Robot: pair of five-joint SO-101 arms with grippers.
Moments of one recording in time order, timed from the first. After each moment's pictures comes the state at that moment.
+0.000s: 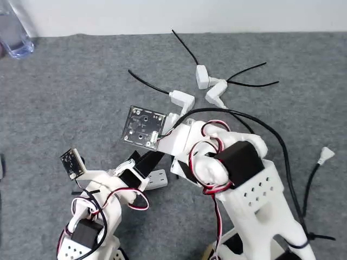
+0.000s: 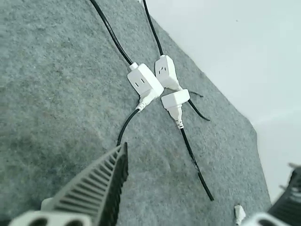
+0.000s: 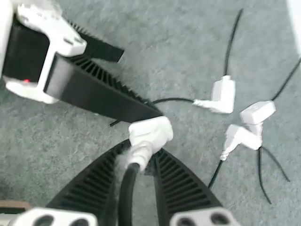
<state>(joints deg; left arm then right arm) 18.0 -103.6 96.9 45.8 58.8 -37.1 -32.7 5.7 93.4 41.0</state>
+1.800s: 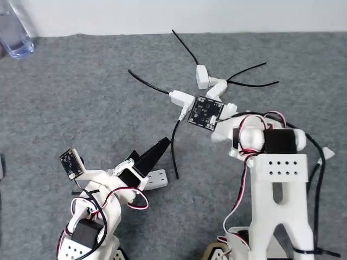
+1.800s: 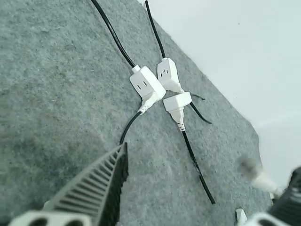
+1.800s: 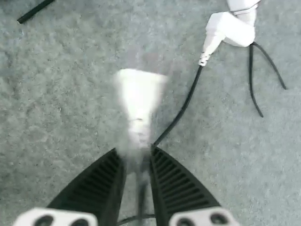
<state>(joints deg) 16.7 -103.6 96.9 45.8 58.6 -2.9 -33.1 22.9 81.1 66.1</state>
